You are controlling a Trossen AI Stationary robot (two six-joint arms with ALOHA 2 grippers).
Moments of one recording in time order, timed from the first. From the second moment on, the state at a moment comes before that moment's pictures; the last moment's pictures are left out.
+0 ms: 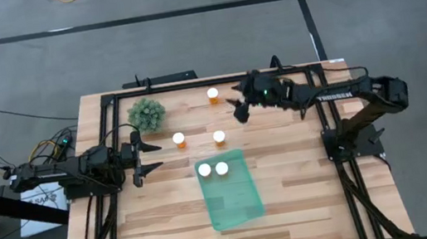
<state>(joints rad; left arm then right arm) 0.01 0.09 0.01 0.04 -0.03 -0.03 -0.37 1.44 0.84 0.16 0.13 -0.02</state>
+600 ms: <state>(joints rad) 0.01 0.09 0.01 0.04 -0.03 -0.03 -0.68 1.61 0.92 0.02 -0.28 -0.14</state>
